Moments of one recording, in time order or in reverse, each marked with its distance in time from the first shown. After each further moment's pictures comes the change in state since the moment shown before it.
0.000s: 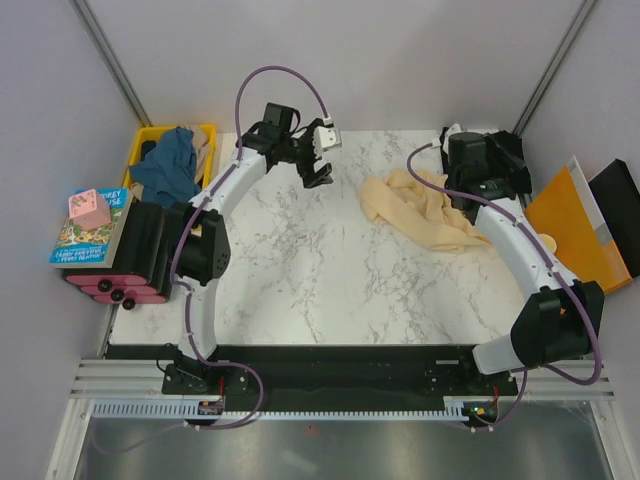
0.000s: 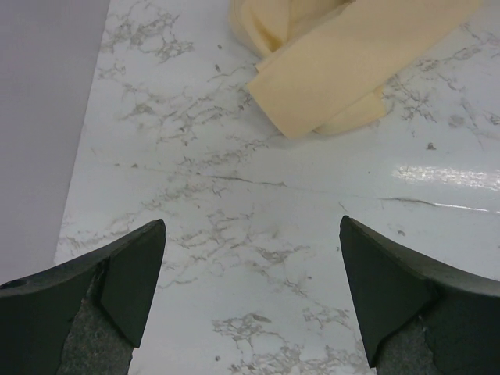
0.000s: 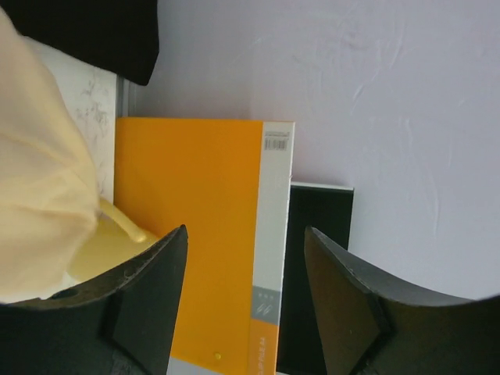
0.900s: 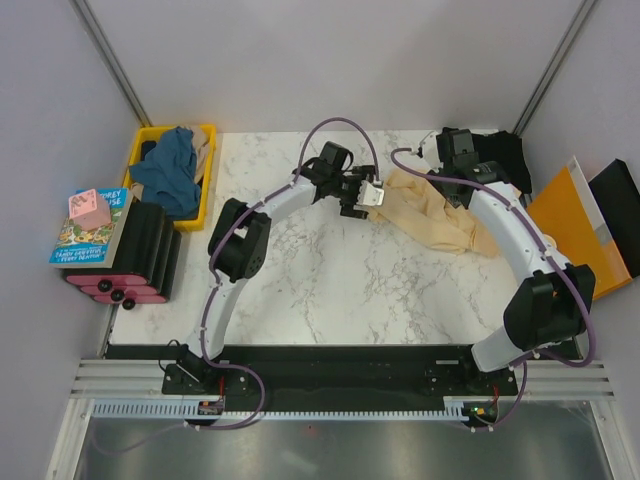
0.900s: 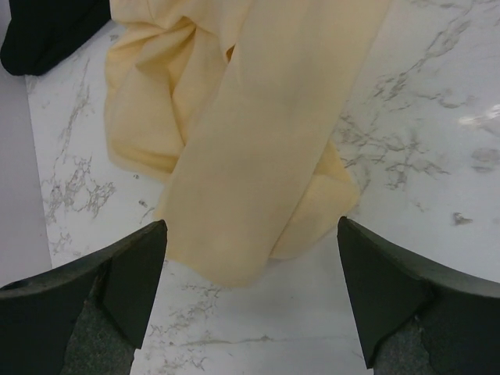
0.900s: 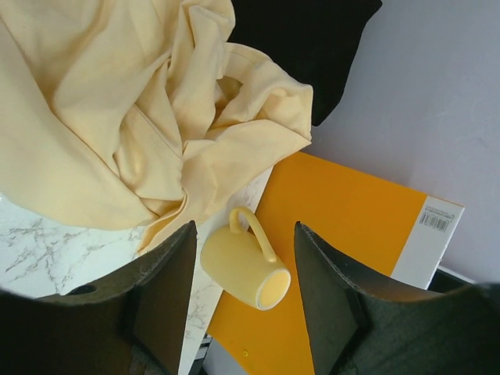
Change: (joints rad) left arm -0.210 0.209 -0.018 0.187 0.031 0.390; right arm 0.020 0.082 0.159 -0.426 -0.423 0.265
